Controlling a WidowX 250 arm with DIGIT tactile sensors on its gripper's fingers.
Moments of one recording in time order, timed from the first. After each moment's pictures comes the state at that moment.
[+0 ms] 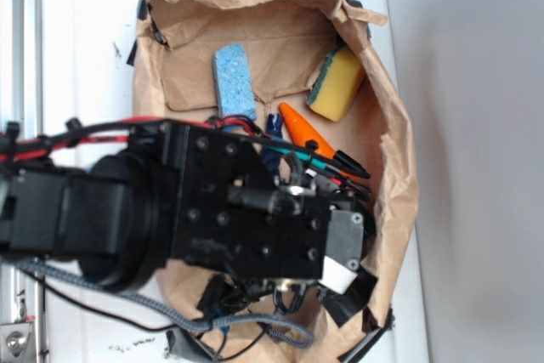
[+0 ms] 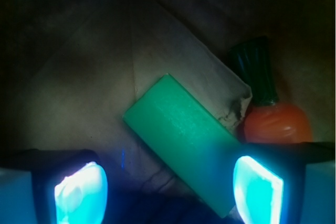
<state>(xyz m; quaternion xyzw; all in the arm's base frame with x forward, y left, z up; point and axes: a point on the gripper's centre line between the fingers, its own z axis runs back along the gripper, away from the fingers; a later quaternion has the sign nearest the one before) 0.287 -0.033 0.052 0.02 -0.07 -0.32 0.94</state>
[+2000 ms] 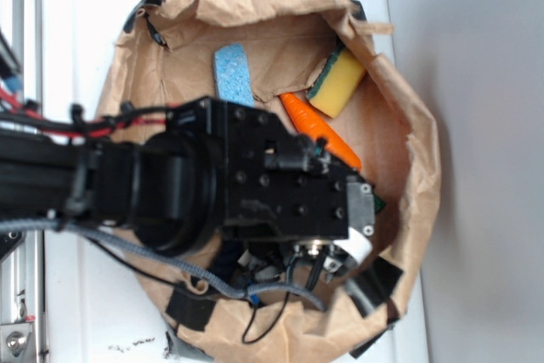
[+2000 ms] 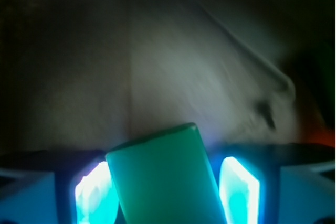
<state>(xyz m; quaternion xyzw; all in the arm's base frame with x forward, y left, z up) 0.292 -0.025 0.043 -0.01 -0.05 -0.31 0.95</state>
